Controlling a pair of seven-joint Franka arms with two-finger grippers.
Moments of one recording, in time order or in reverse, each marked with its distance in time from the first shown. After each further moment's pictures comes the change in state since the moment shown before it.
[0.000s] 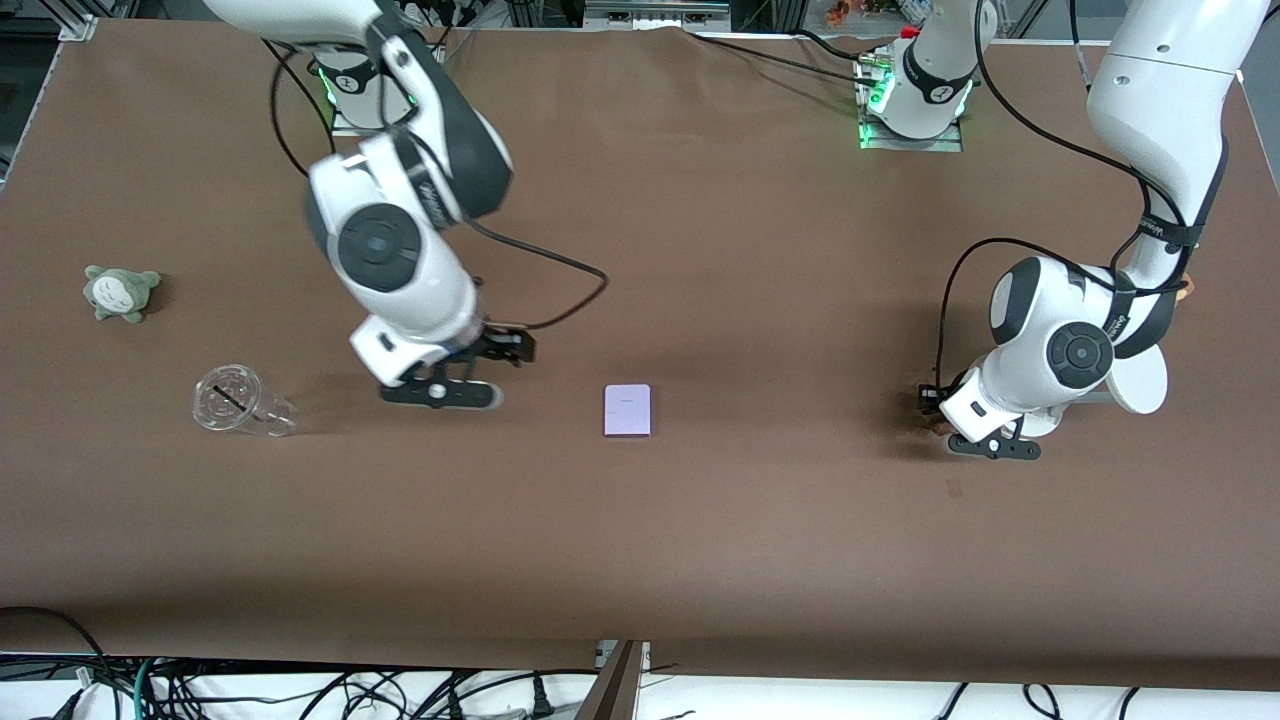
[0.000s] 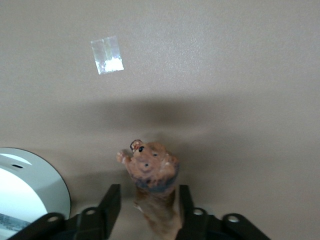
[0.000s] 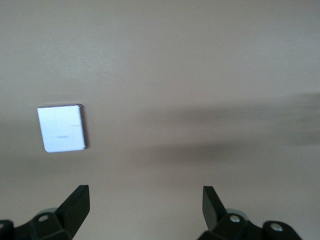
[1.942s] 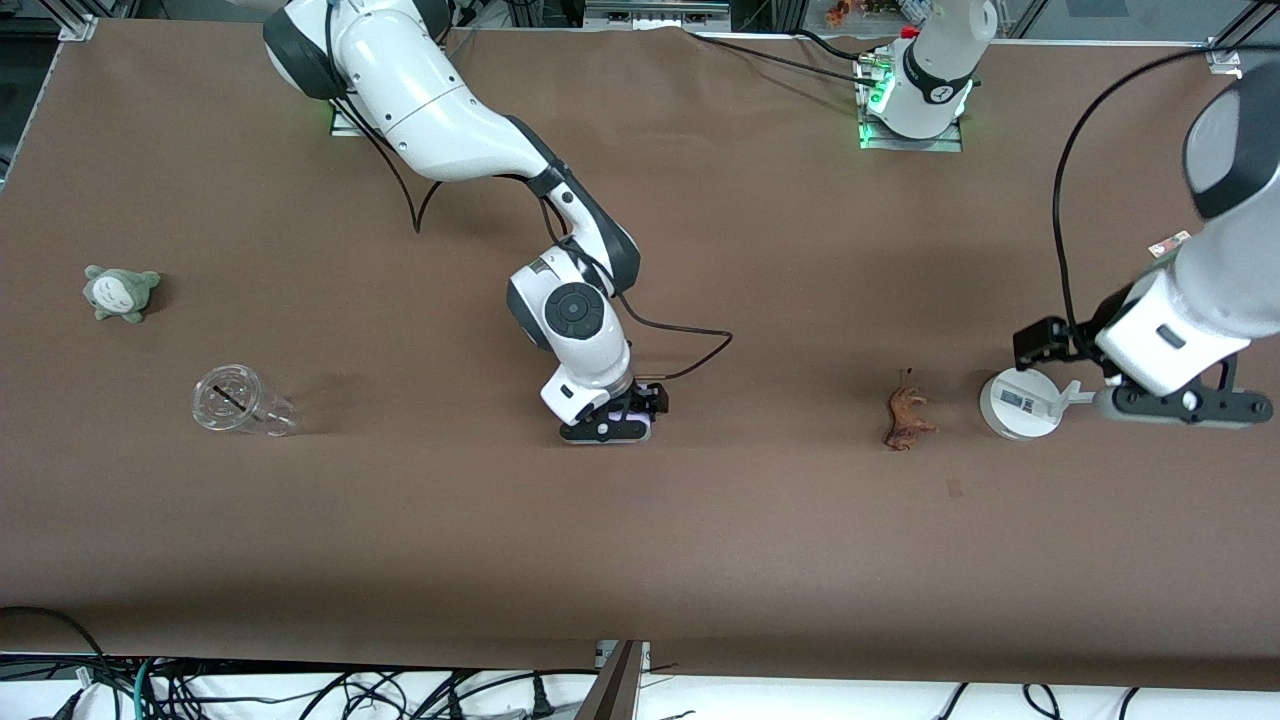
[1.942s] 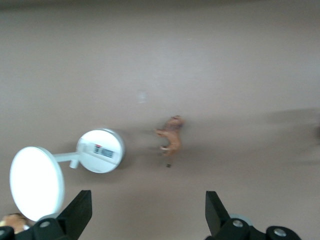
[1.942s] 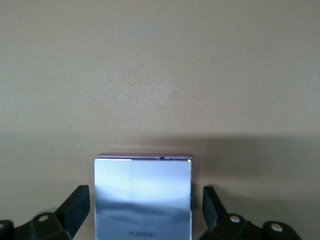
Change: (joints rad) left arm -0.017 -0.233 -0.084 0.569 -0.089 -0.725 0.001; right arm 0.159 0.457 -0.011 0.188 -0.006 0.503 0.053
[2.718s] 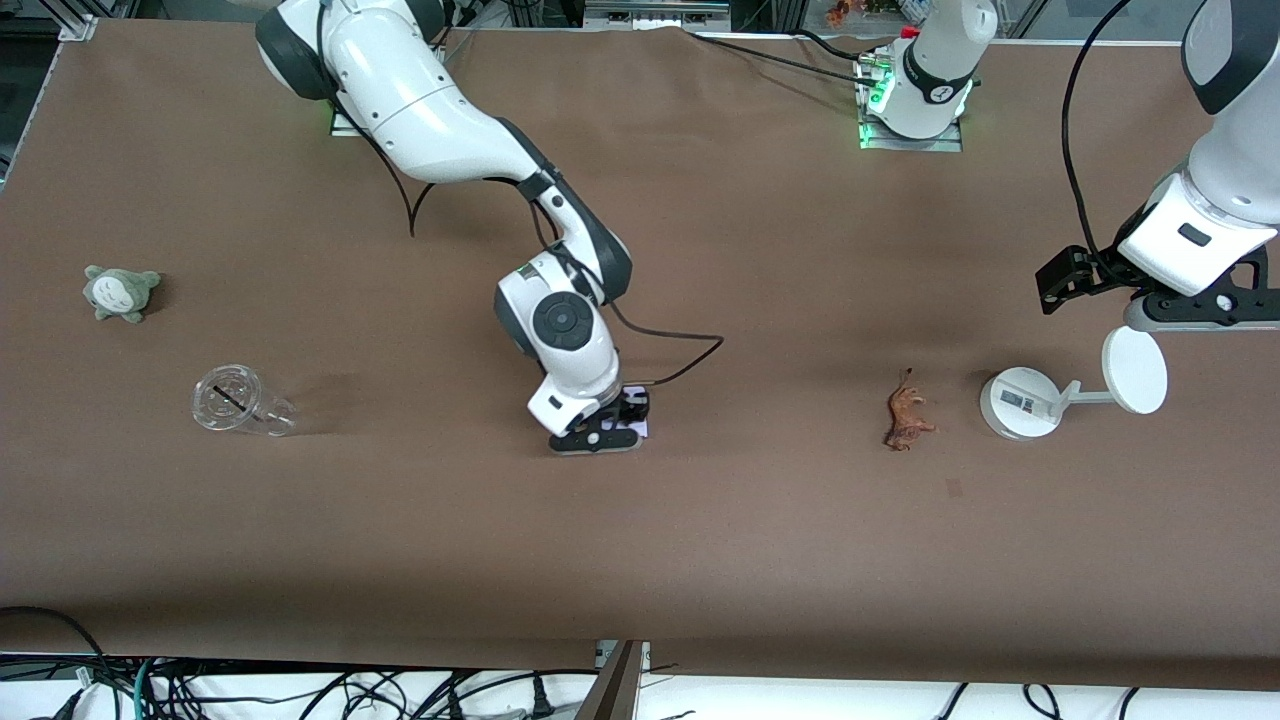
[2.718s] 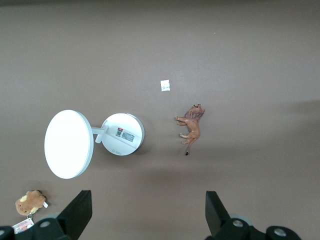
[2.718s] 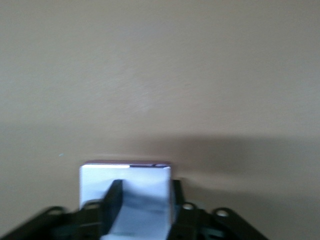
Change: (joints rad) left arm -0.180 -0.270 0.269 -0.343 -0.024 0.139 0.000; right arm -0.040 -0.020 -0.014 0.039 -0.001 -0.110 -0.061
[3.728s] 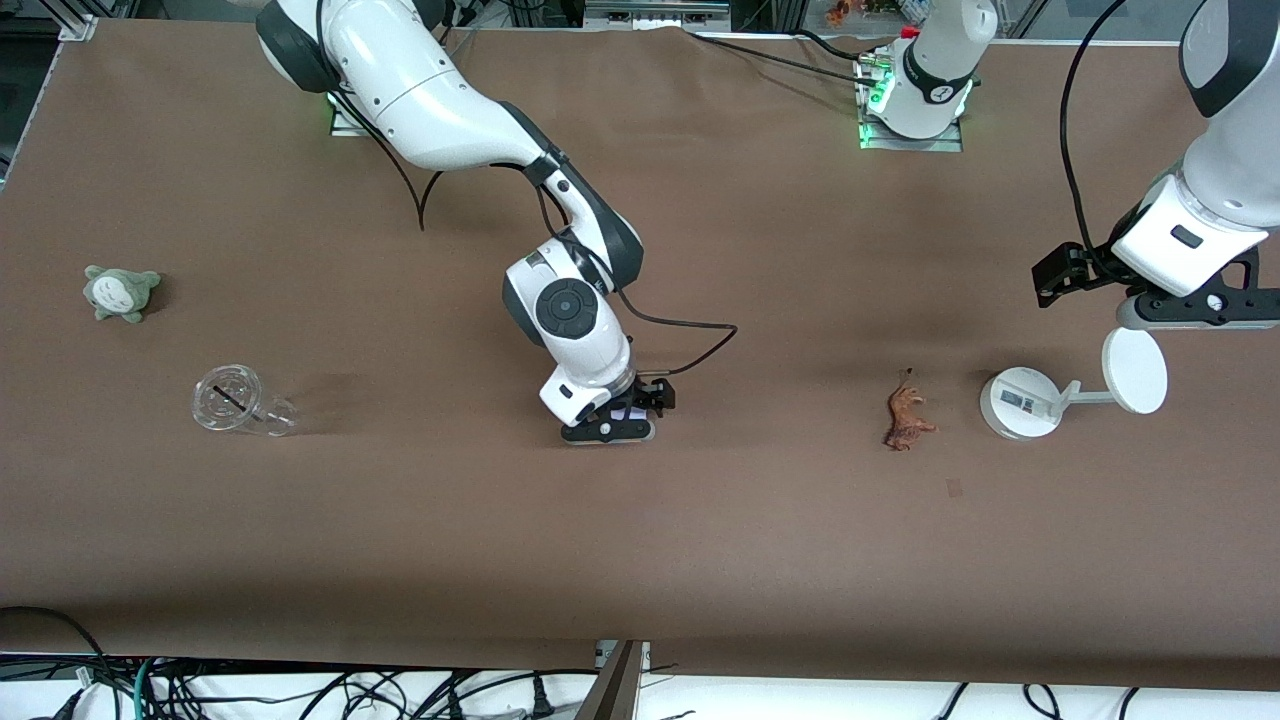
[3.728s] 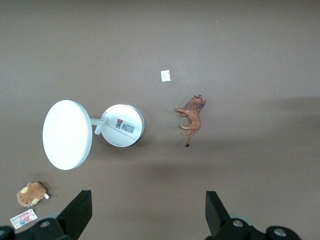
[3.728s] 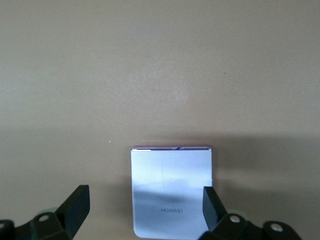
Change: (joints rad) left arm 0.000 0.000 -0.001 0.000 -0.001 -0.034 0.000; right arm 0.036 -0.010 0.018 -0.004 0.059 0.047 0.035
